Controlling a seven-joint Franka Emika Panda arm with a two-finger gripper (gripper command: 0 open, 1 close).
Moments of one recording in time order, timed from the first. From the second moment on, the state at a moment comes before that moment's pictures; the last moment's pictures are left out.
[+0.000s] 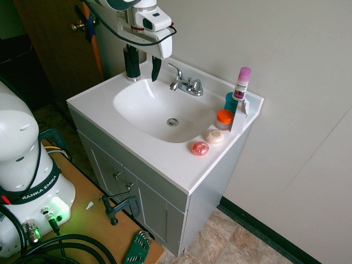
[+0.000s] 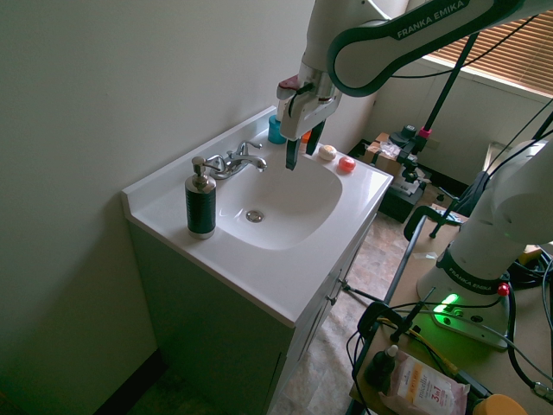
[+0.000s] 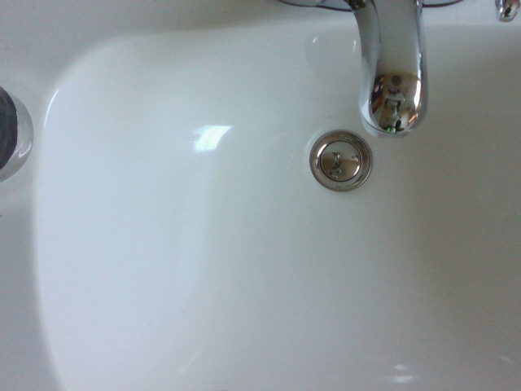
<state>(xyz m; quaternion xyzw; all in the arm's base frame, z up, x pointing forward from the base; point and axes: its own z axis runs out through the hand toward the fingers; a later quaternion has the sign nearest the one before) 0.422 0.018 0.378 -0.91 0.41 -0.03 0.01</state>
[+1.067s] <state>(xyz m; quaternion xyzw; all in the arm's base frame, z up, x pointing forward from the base) 0.532 -0.050 0.332 -0.85 0.51 -0.08 0.00</state>
